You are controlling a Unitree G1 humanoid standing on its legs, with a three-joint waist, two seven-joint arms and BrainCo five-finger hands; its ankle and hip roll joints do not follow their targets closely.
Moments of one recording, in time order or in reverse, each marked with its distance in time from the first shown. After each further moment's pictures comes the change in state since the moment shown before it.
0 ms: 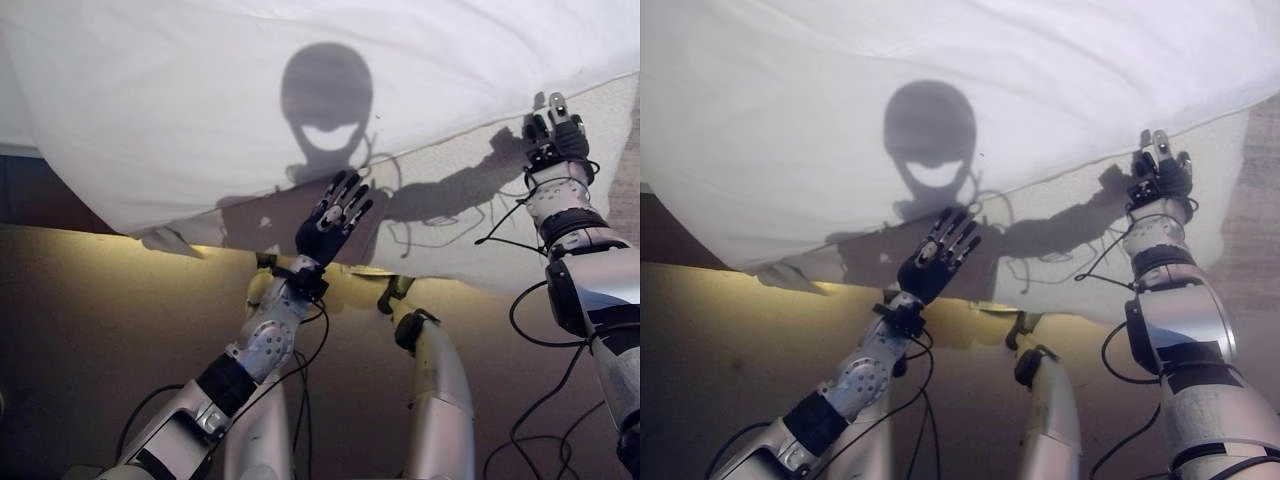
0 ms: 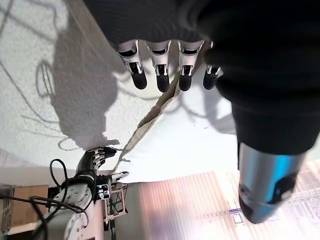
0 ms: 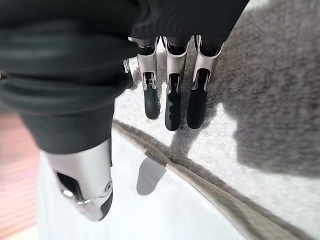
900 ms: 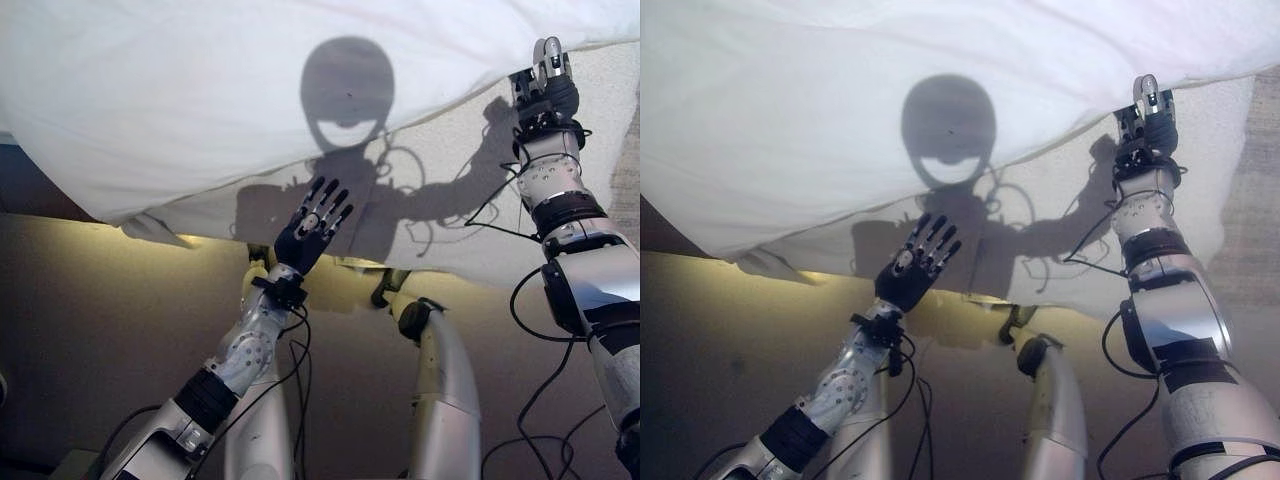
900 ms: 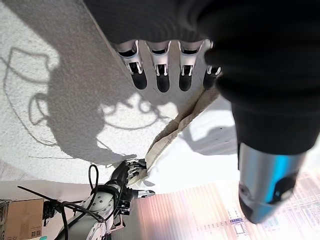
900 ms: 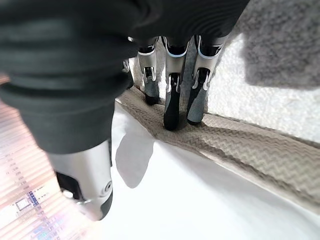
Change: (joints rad) left arm 0.060 0.017 0.072 -0.026 0.001 0.018 -0.037; right arm -0.021 0.028 0.080 -0.219 0.114 -0.059 0.149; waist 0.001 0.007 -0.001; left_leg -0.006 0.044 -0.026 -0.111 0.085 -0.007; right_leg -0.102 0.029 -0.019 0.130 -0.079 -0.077
